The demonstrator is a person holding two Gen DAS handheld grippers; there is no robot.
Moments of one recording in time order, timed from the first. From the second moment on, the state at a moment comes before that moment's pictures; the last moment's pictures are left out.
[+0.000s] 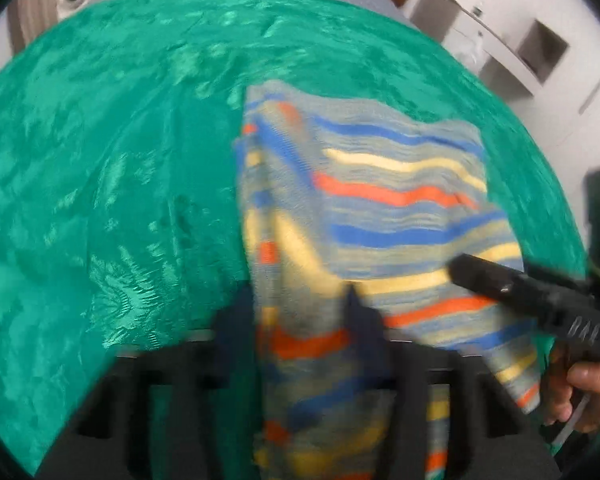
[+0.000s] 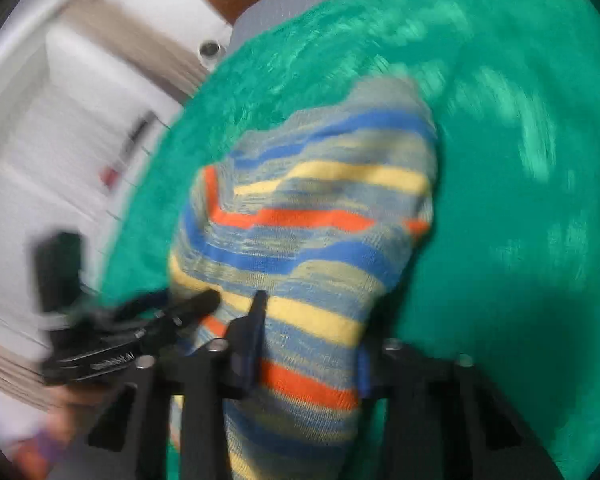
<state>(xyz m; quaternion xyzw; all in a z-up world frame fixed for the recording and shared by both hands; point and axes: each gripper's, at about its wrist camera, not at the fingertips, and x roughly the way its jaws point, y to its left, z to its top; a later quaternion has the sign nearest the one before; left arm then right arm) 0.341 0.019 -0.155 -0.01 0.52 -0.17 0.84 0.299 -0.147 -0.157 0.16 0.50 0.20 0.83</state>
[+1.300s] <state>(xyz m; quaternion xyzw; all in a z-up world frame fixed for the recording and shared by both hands) 0.086 -0.006 -0.009 0.07 0.34 -0.04 0.93 0.031 -0.167 -0.002 -0.03 0.41 0.04 0.91</state>
